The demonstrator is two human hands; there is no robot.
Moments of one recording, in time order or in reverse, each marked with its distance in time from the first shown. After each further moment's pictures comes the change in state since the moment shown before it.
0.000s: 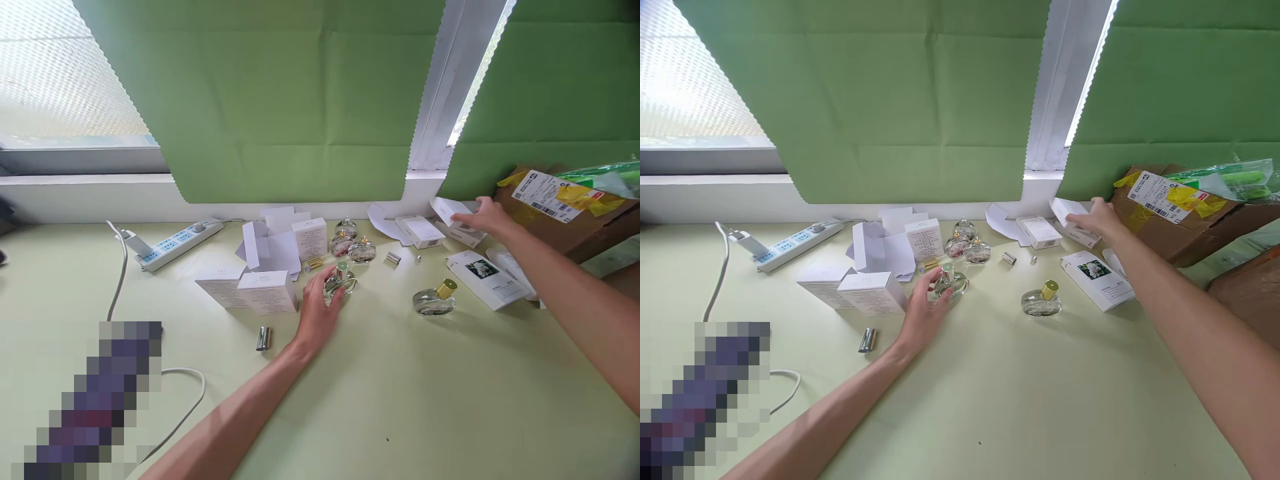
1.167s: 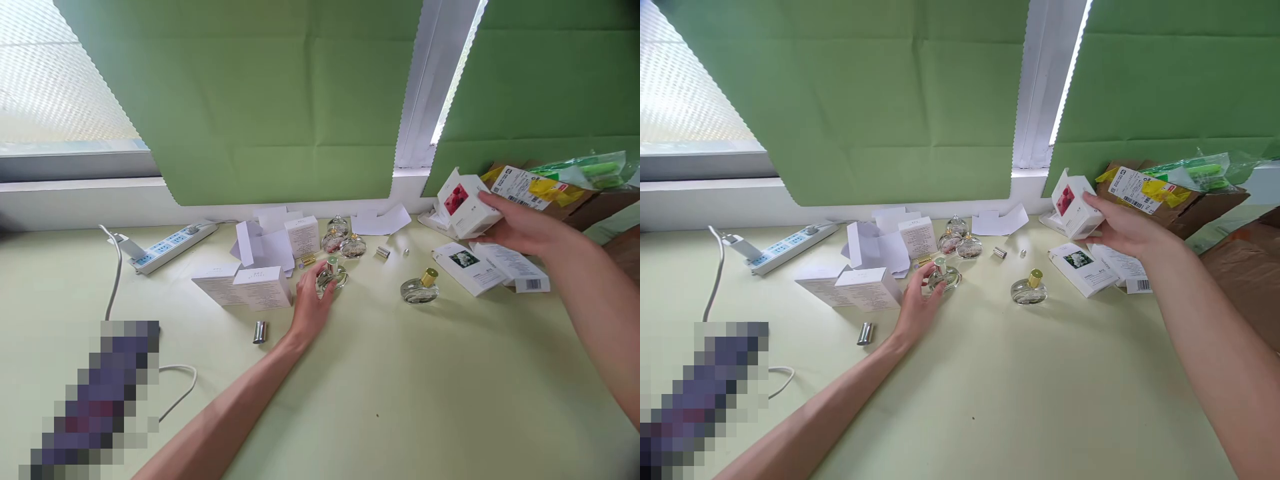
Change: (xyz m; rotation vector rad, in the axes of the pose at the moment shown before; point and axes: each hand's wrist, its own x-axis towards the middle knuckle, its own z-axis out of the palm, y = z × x) left_hand 0.001 0.000 0.001 -0.011 0.018 0.007; right_hand -0.100 -0.006 -0.079 1.111 -0.391 0.176
